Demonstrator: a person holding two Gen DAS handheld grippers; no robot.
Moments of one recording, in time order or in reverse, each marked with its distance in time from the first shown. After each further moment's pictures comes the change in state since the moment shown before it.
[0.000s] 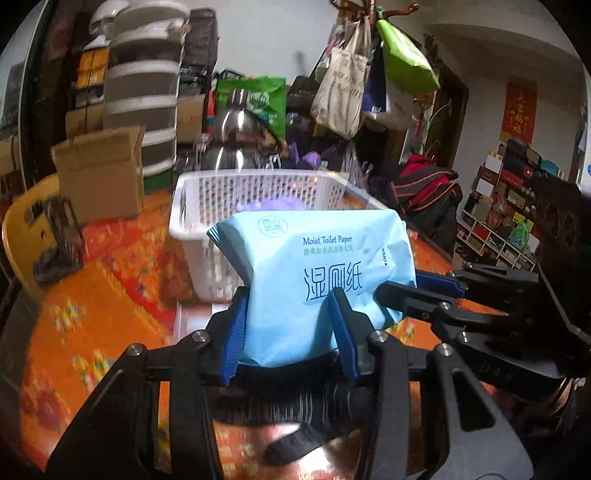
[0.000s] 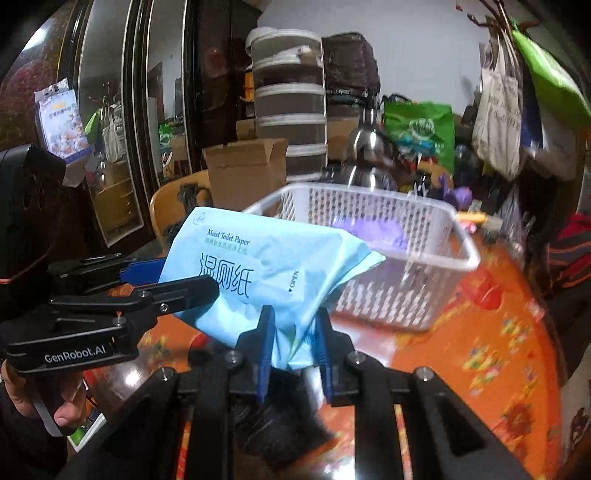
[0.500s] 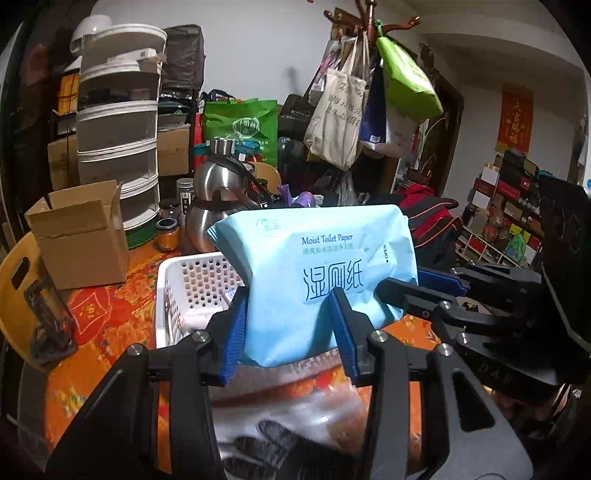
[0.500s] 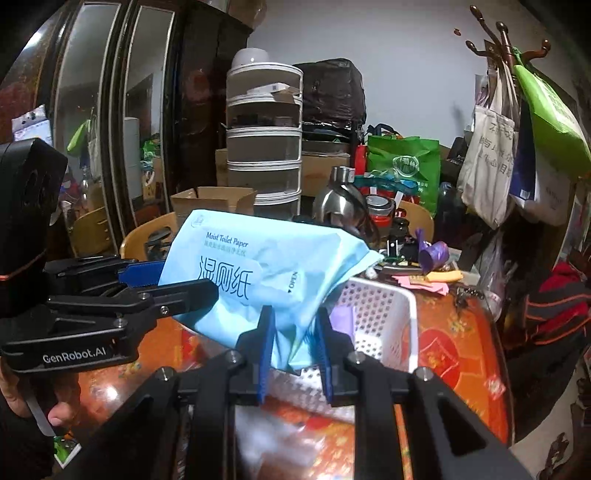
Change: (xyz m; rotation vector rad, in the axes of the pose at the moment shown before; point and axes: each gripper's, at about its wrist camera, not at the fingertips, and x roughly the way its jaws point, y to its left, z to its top) left arm 0.051 0.002 0.146 0.002 -0.017 -0.026; right arm 0.001 -0.053 0.124 -0.033 -0.060 -0.067
